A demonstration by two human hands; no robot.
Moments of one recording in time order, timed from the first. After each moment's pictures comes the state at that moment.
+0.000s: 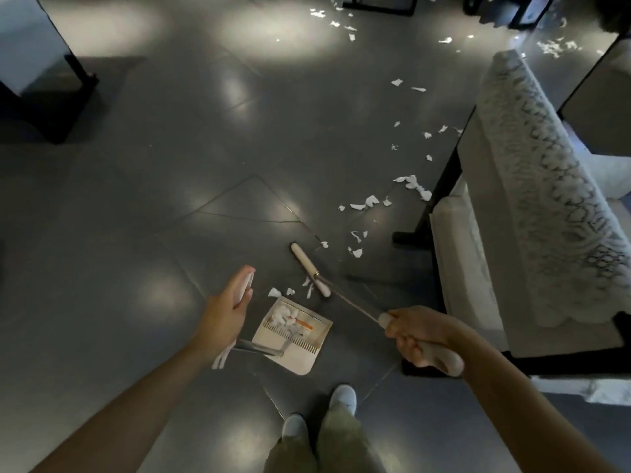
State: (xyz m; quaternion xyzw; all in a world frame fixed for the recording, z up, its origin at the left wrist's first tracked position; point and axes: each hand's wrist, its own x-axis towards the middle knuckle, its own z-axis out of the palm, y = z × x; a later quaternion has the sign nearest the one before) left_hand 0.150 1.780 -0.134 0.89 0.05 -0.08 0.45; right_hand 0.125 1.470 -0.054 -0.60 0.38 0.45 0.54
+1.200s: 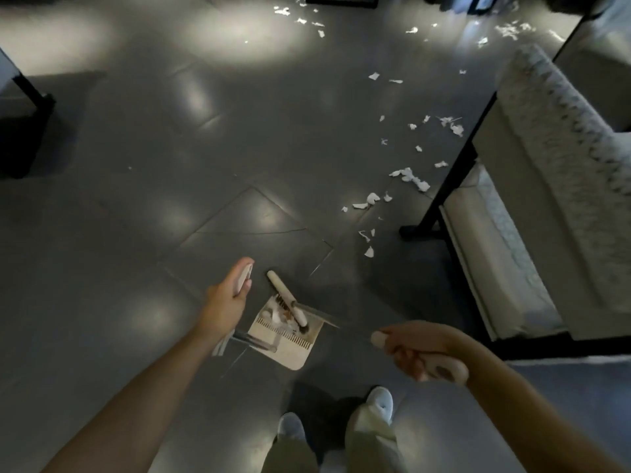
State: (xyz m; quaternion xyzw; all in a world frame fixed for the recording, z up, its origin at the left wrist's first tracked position) left_hand 0.265 1.919 -0.136 0.90 -0.01 -0.14 0.41; right_hand 0.162 1.614 -0.060 -0.55 0.38 0.49 0.56
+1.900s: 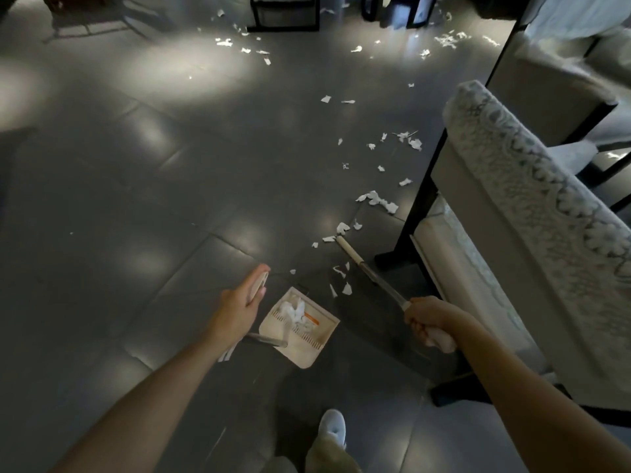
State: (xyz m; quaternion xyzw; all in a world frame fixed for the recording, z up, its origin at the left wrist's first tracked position) left_hand 0.433 1.784 -0.142 0.90 -0.16 -0.15 0.38; right_hand 0.315 1.463 -0.109 -0.69 0.45 0.32 0.46
